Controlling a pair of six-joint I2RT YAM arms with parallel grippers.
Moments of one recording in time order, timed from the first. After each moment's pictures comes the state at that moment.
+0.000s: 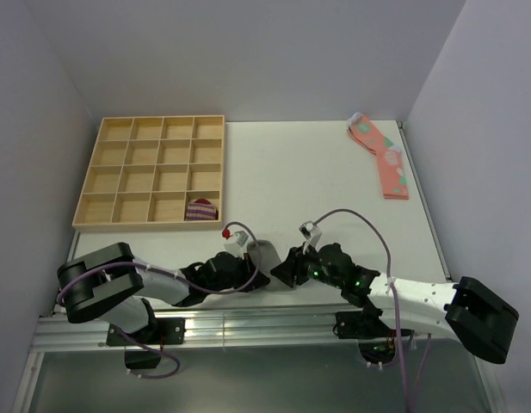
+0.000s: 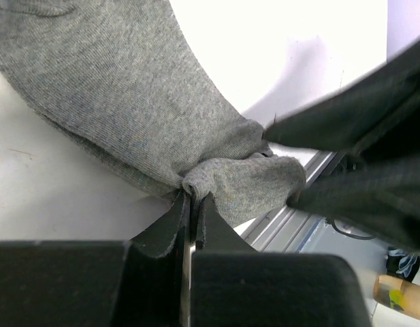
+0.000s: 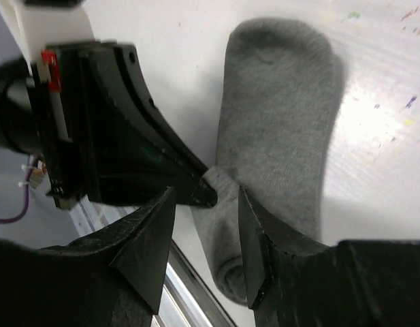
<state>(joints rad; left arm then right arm) -1.12 1.49 0.29 0.68 -0.05 -1.04 0.90 0.96 0.14 0.42 -0.10 0.68</state>
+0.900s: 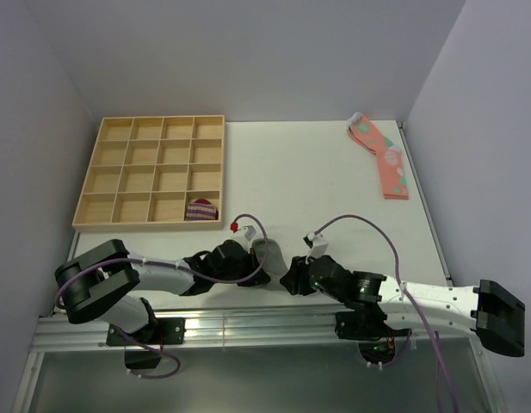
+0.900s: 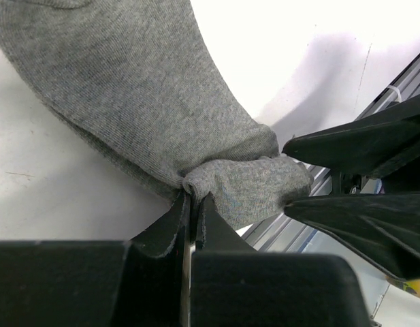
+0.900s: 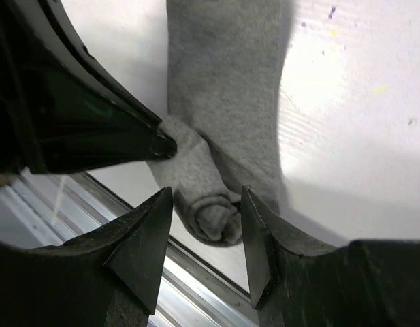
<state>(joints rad) -1.05 1.48 0.42 0.42 0.06 -0.96 1.13 0.80 0.22 -0.04 0.25 0.82</state>
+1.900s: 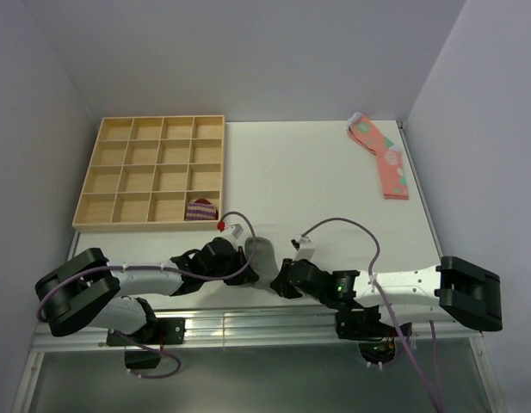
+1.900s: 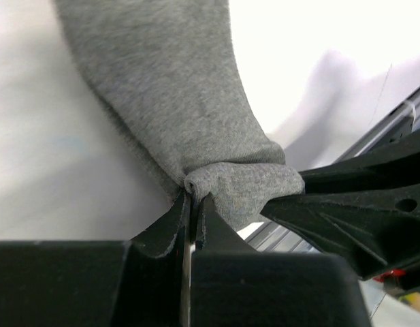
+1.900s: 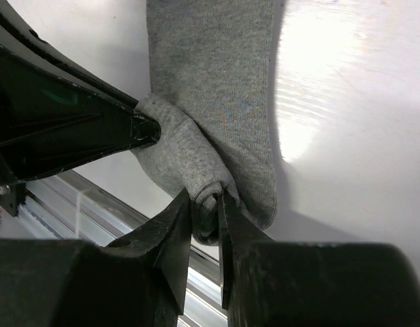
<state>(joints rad) -0.99 1.37 0.39 0.28 0.08 -0.95 1.24 1.09 0.29 0.04 0.32 1.05</state>
